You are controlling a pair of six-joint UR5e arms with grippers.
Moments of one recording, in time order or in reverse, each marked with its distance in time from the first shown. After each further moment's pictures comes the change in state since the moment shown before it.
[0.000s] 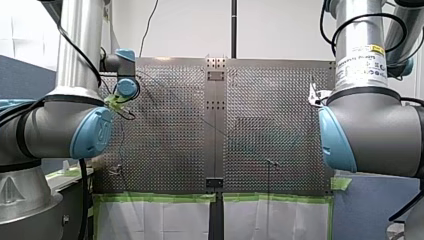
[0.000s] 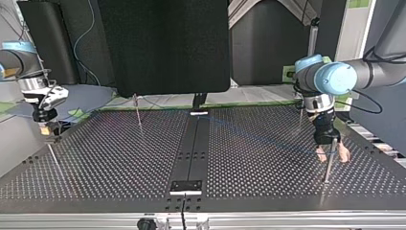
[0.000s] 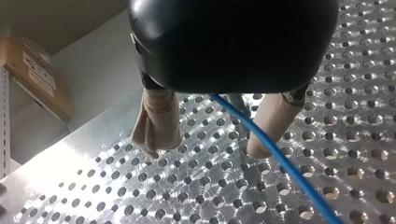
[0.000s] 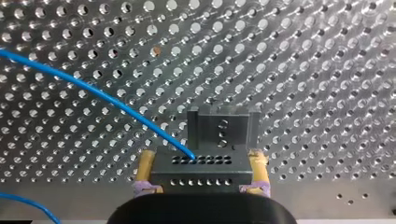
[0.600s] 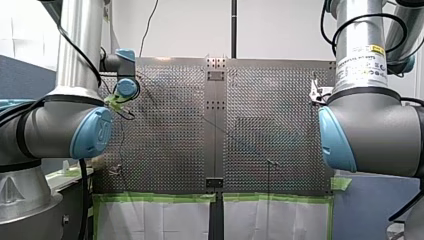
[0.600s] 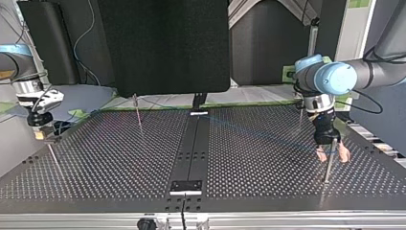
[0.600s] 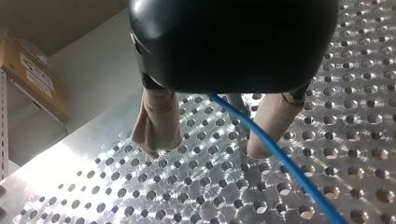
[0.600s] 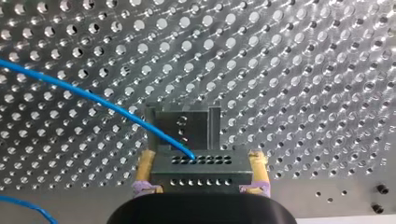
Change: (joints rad) left arm 0.000 0.000 0.000 0.000 0.000 0.008; right arm -0.006 0.002 -0.033 -0.014 -0.015 0.032
